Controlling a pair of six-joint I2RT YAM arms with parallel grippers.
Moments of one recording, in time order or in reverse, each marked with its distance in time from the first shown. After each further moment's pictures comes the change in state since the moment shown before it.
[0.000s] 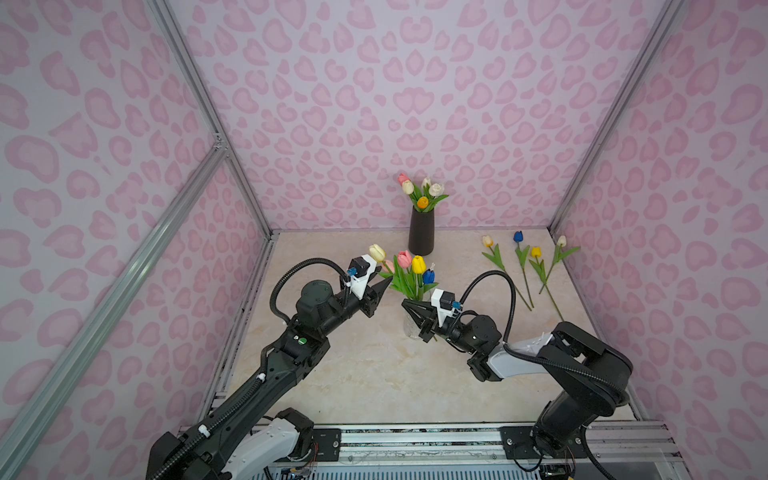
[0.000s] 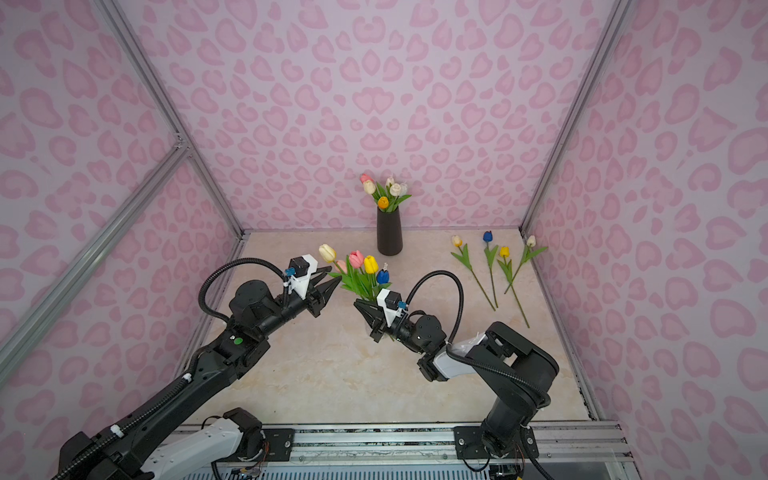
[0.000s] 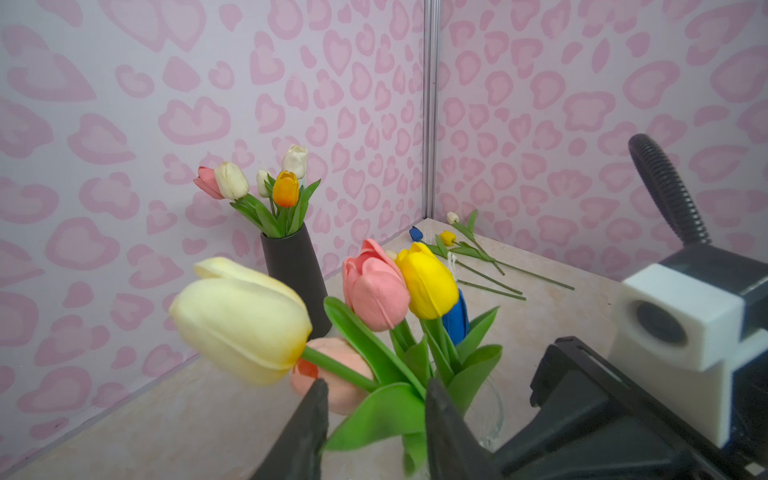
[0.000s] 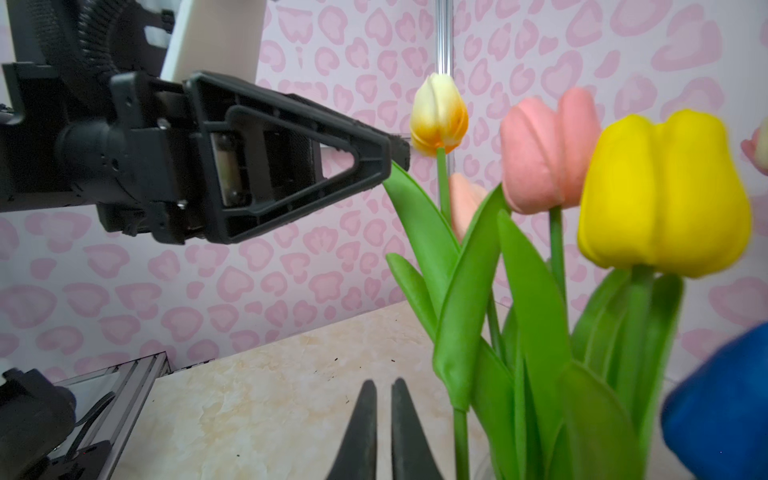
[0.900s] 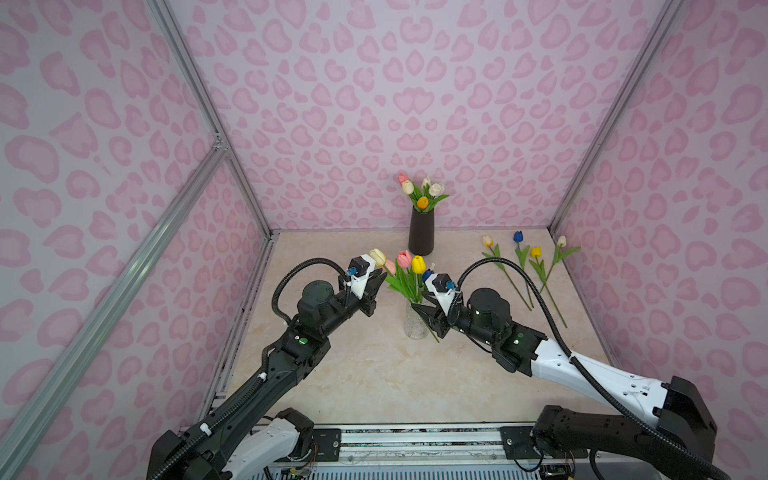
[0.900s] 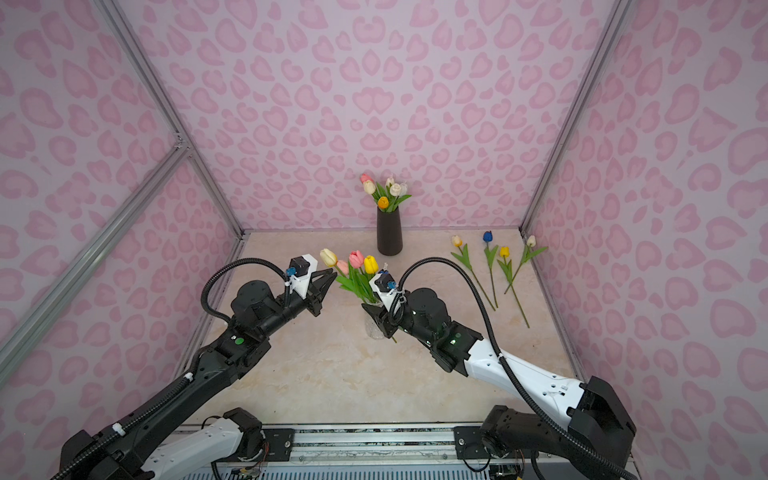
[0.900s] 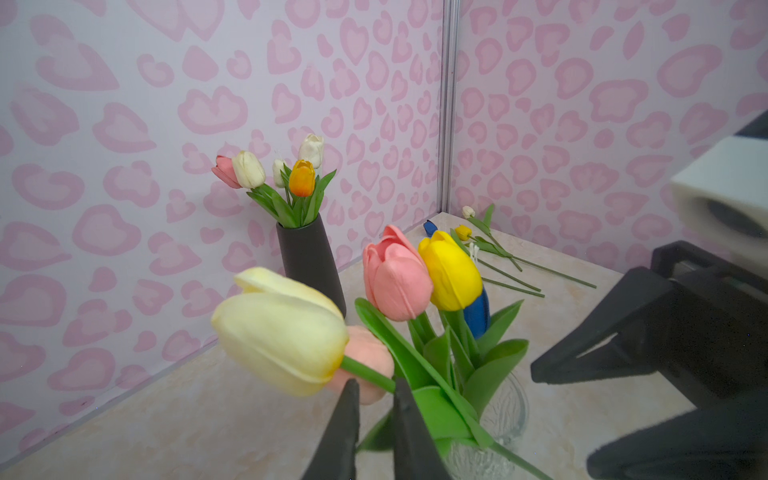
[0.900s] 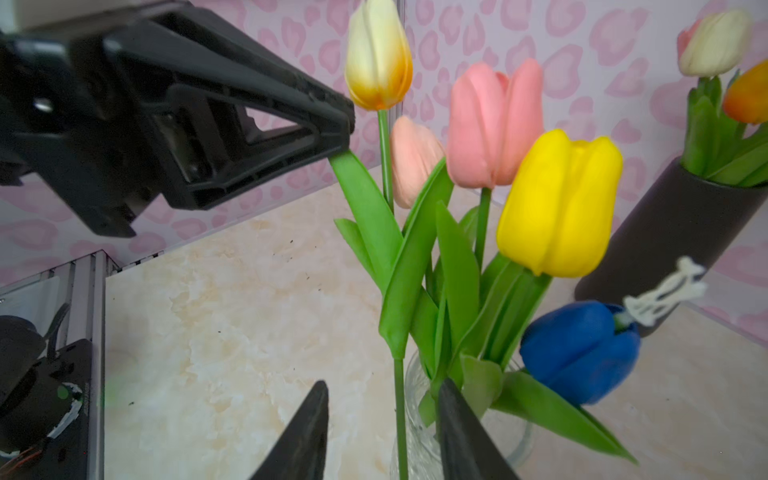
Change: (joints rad) left arm 0.000 0.006 -0.002 -0.001 -0.035 0.006; right arm 0.019 -0.427 0.328 -1.302 0.195 -0.122
